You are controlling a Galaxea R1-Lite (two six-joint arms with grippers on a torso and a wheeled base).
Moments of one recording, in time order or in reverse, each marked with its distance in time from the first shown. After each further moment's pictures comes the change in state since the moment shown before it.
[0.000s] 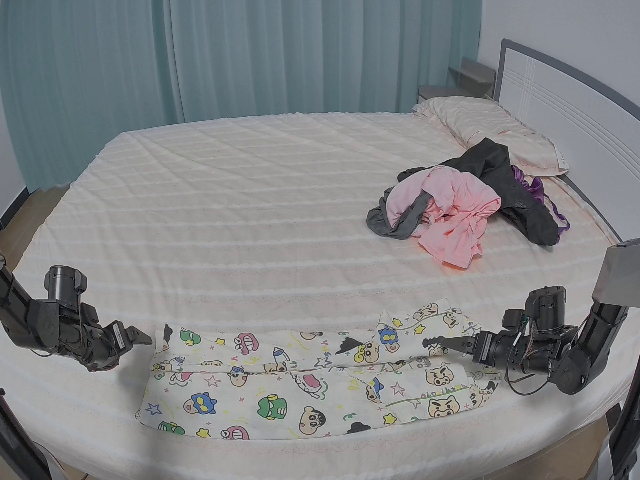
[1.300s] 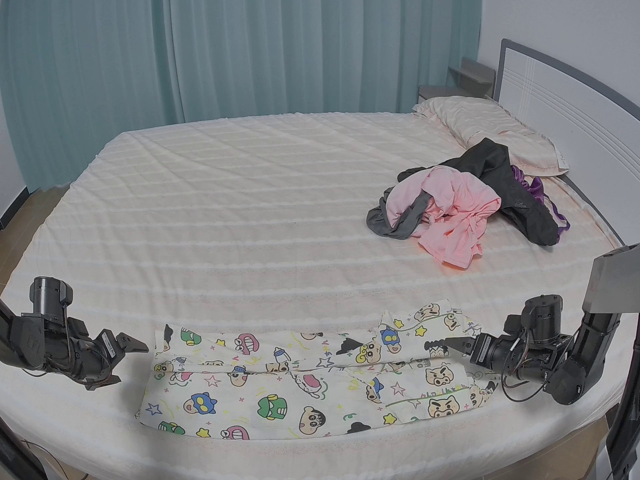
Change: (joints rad) left arm 0.020 -0.141 0.138 -0.005 -0.105 -0.179; right arm 0.034 0.056 0.047 -0.130 -0.135 0.096
